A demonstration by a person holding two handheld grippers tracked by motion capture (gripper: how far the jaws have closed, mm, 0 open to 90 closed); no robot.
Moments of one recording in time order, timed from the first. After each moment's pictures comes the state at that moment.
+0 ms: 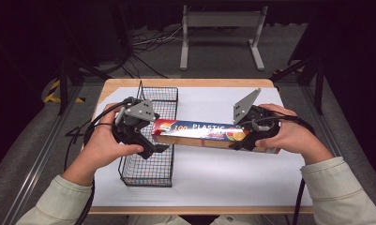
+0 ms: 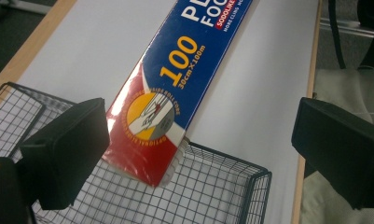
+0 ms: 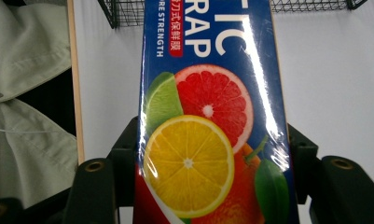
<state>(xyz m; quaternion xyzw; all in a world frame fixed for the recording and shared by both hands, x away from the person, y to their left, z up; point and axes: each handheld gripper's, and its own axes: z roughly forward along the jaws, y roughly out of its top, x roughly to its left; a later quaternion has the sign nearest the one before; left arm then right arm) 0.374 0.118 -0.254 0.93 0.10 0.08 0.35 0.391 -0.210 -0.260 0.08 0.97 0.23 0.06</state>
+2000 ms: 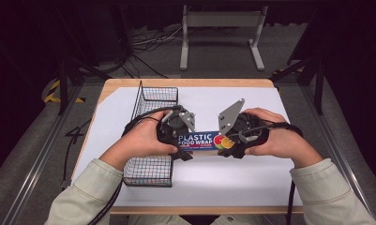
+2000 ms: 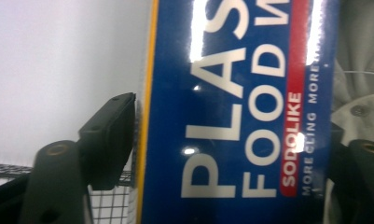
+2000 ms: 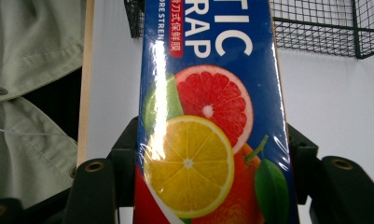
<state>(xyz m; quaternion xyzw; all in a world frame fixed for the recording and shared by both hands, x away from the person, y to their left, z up) 0.400 0.036 -0.286 0.97 0.01 -0.03 0.23 0.368 -0.173 -0.255 0.00 0.97 0.21 0.09</state>
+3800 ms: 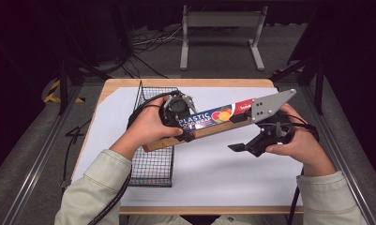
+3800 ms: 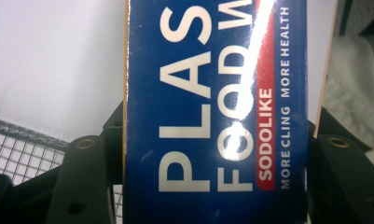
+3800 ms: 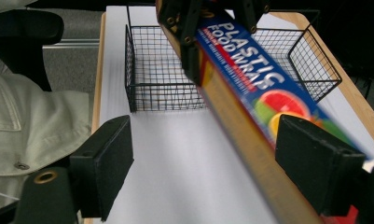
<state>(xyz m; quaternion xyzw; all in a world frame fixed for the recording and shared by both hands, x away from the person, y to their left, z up) 0.434 0.034 -0.277 0.96 0.11 0.01 0.24 0.360 -0.229 -0.238 0.06 0.91 0.40 0.10</state>
